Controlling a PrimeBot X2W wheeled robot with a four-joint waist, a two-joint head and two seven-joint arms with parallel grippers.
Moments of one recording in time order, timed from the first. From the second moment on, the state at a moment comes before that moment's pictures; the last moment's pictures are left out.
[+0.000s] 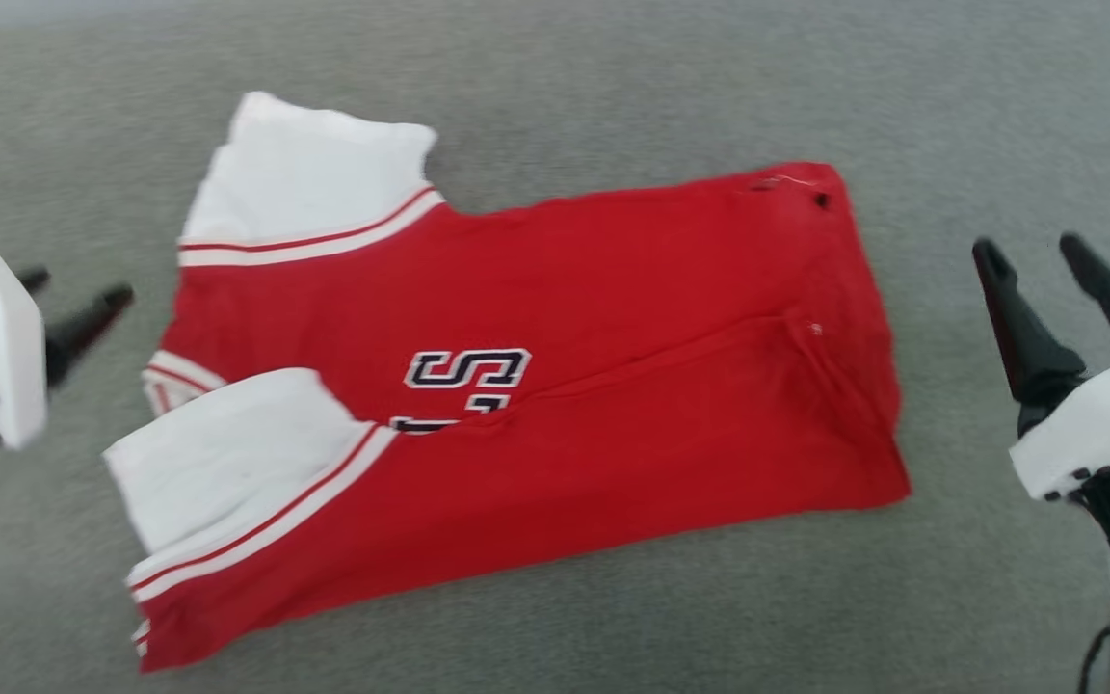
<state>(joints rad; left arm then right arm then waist) -0.87 1.19 -0.93 -0.06 -1.28 0.21 0.52 -0.24 -0.08 -0.16 -0.35 0.34 0.13 0.64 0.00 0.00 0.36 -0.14</state>
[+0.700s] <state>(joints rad) -1.17 1.03 -0.93 0.46 -1.15 0.02 0.65 -0.24 -0.05 0.02 -0.19 0.40 0.13 0.14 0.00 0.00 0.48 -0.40</state>
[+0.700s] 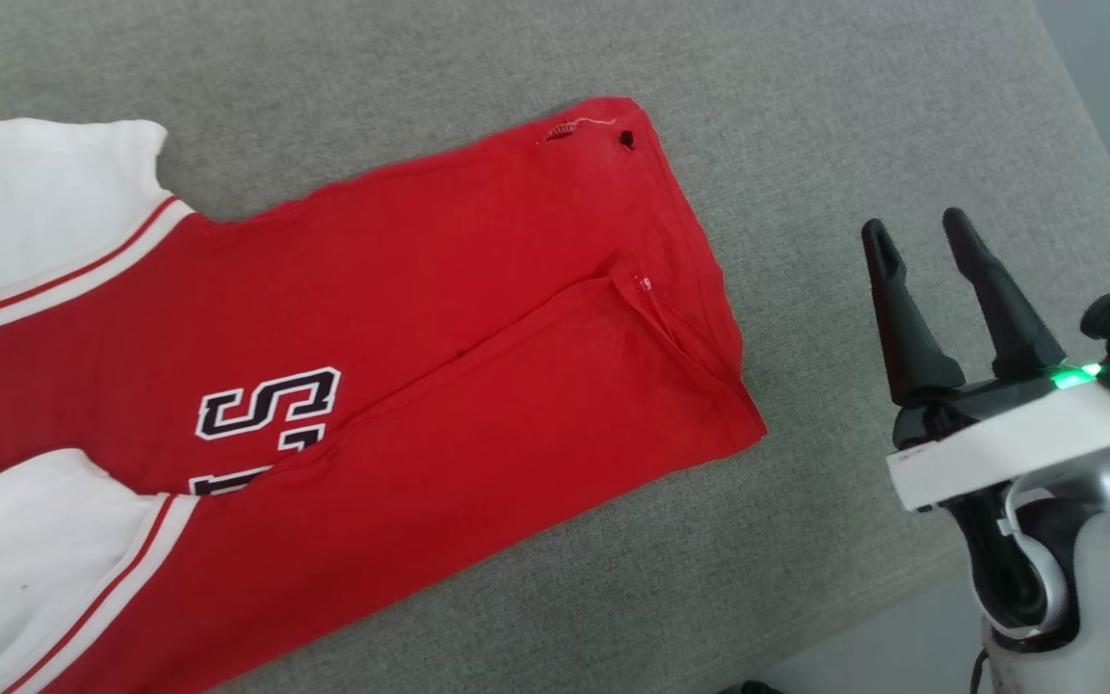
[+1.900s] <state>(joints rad) -1.35 0.73 -0.98 0.70 -1.11 -0.04 0.70 -0.99 -0.13 0.27 0.59 0.45 0.13 0.78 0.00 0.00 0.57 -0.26</state>
